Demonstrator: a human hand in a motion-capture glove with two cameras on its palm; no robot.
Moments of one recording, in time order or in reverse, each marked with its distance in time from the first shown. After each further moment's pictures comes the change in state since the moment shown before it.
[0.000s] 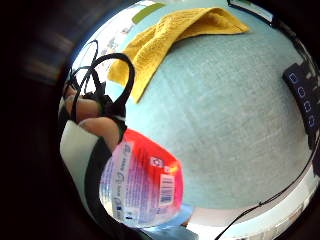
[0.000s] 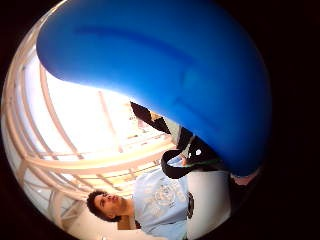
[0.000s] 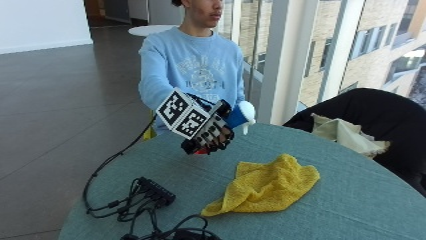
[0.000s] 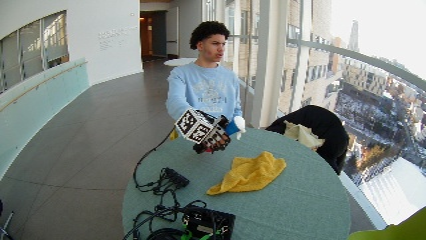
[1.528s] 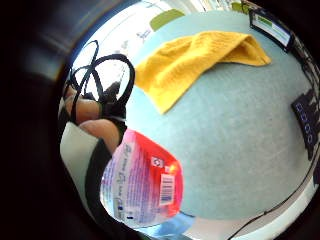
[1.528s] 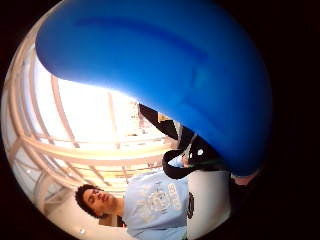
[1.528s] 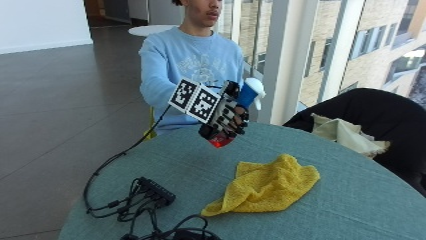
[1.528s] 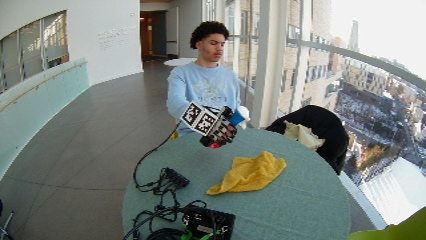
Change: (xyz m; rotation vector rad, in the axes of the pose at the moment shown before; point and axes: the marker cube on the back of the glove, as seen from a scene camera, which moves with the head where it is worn) arm -0.052 0.005 0.017 0.134 -0.084 -0.223
